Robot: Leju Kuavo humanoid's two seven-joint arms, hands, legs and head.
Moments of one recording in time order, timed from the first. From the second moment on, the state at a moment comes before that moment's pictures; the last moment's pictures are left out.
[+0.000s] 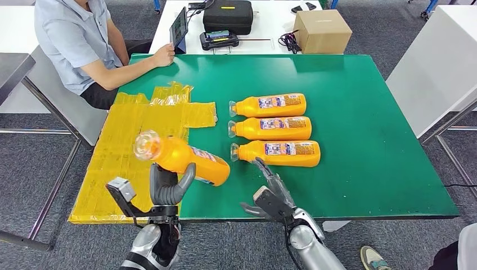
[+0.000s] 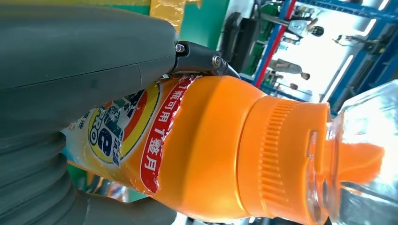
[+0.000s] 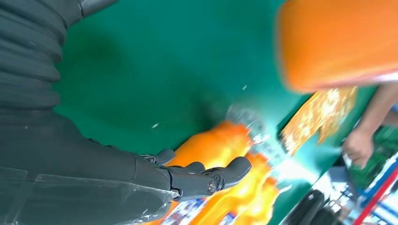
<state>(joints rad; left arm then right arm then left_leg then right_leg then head) -0.14 -0.28 -0.29 -1.20 0.32 0.20 -0.59 -0.19 0.03 0.39 -1.02 0.35 -0.07 -0.54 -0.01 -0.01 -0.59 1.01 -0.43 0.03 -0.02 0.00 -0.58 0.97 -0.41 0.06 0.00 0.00</state>
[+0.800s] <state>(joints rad) -0.19 -0.22 -0.02 -1.12 -1.28 0.70 -0.36 -0.09 0.06 0.22 -1.06 0.36 -0.06 -0.58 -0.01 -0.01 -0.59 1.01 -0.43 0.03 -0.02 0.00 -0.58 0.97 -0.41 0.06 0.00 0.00</state>
